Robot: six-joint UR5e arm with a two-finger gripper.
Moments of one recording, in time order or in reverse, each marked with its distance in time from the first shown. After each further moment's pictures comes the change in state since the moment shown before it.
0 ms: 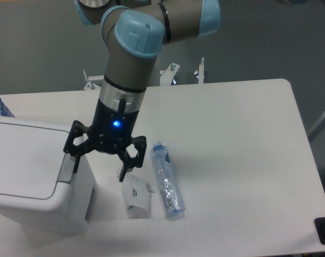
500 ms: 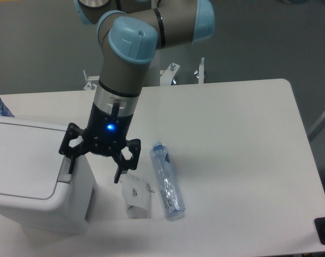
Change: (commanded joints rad) arm 0.000 -0.002 0.000 0.000 0.002 0.008
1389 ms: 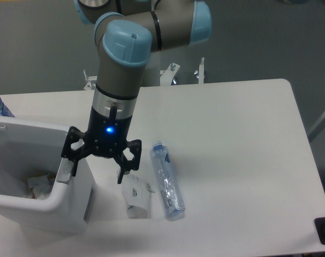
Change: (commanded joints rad) arm -0.011 -0.003 0.017 -0.003 0.061 -0.002
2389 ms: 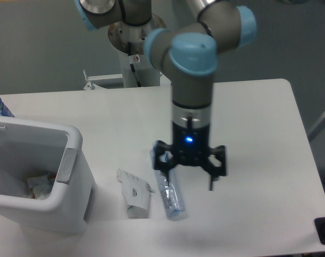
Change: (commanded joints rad) arm 0.307 -0.136 0.000 0.083 0.297 0.625
